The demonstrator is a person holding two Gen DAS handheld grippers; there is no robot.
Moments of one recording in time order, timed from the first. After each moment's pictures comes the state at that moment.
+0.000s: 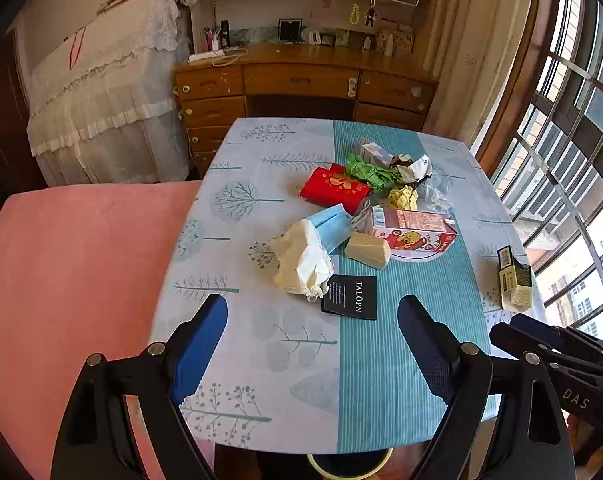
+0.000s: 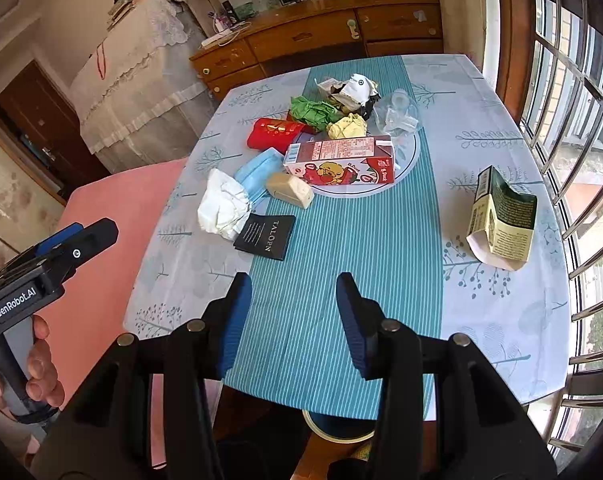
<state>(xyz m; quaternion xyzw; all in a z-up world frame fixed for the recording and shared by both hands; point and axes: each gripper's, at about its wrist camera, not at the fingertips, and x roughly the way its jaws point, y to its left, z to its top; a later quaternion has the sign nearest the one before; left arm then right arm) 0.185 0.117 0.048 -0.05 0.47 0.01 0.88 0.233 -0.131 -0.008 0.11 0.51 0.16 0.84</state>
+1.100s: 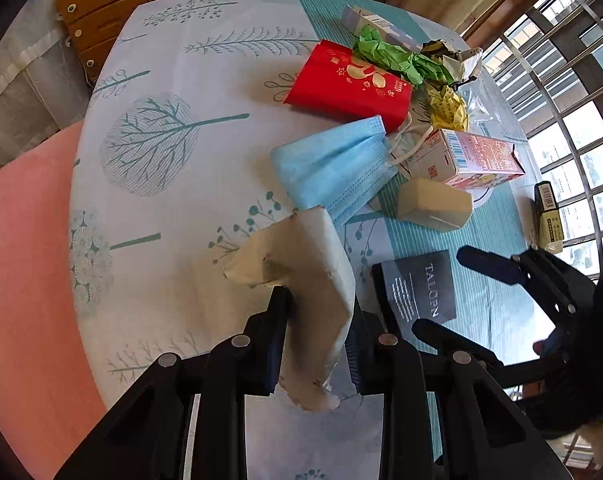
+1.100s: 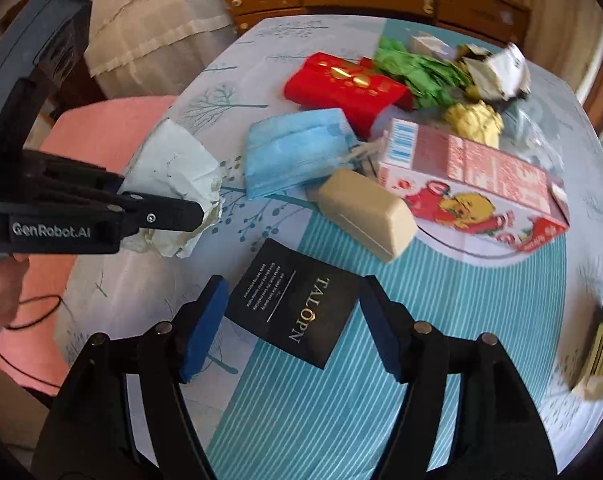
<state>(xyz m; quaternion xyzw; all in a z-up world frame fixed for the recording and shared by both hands) 0.359 0.175 -0.132 -0.04 0.64 -0.15 0.75 0.353 0.012 -0.141 -0.07 0.53 0.26 0.80</state>
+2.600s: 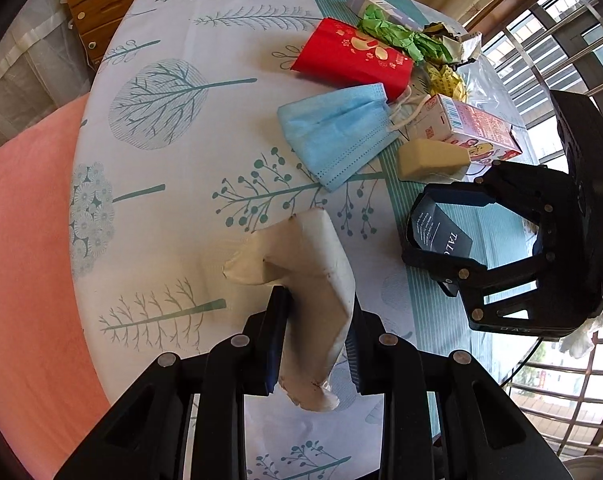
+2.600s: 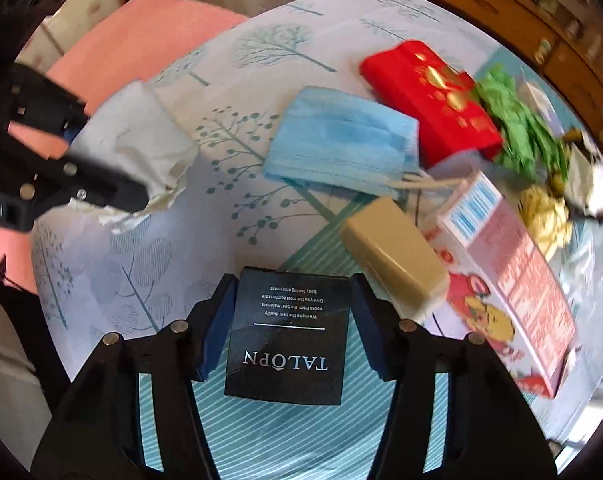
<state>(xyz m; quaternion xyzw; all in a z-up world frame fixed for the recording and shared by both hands) 0.332 0.182 -0.131 -0.05 0.66 -0.16 0.74 0.391 0.032 -0.172 -0.18 0.56 0.34 0.73</state>
